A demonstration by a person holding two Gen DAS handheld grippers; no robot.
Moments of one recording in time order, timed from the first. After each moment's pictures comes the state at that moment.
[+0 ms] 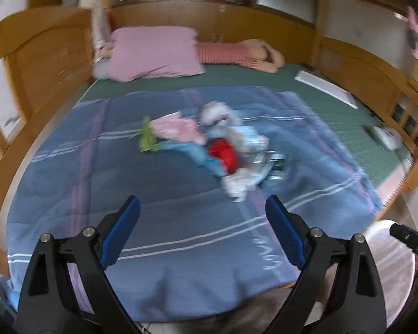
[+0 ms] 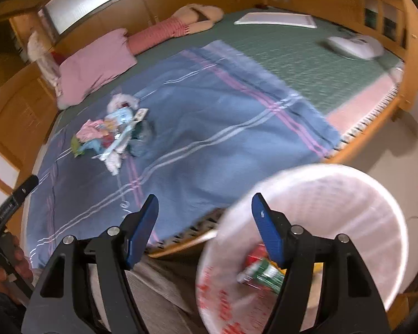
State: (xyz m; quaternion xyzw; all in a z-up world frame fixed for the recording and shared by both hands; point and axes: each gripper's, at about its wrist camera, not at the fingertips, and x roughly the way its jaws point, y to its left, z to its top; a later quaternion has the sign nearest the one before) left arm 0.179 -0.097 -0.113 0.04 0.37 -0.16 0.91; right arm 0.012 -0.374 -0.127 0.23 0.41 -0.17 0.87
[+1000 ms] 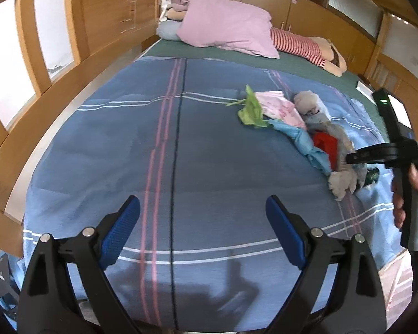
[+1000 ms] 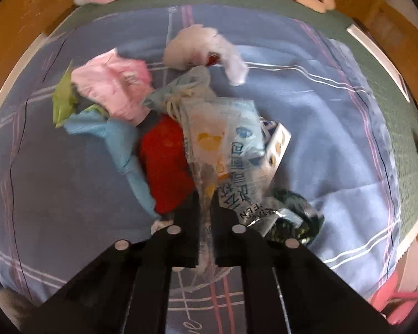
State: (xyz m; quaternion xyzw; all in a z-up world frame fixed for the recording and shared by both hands) left arm 0.235 0.030 -0.165 -0.02 0.43 -0.05 0.90; right arm 0.324 -0.263 -0.194 0.04 0.57 -0.09 0.82
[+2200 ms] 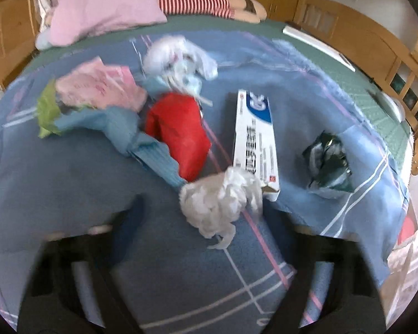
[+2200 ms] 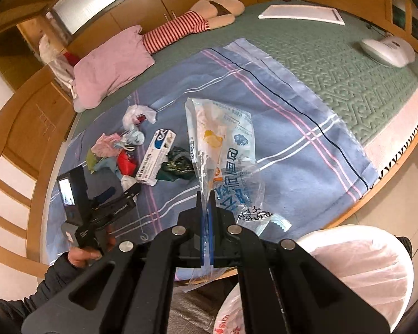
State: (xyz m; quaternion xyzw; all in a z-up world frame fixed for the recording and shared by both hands) left arm 0.300 -0.213 -0.254 0.07 0.46 -0.24 0.85; right arm 0.073 -0.423 -0.111 0.27 0.41 -0.11 0.86
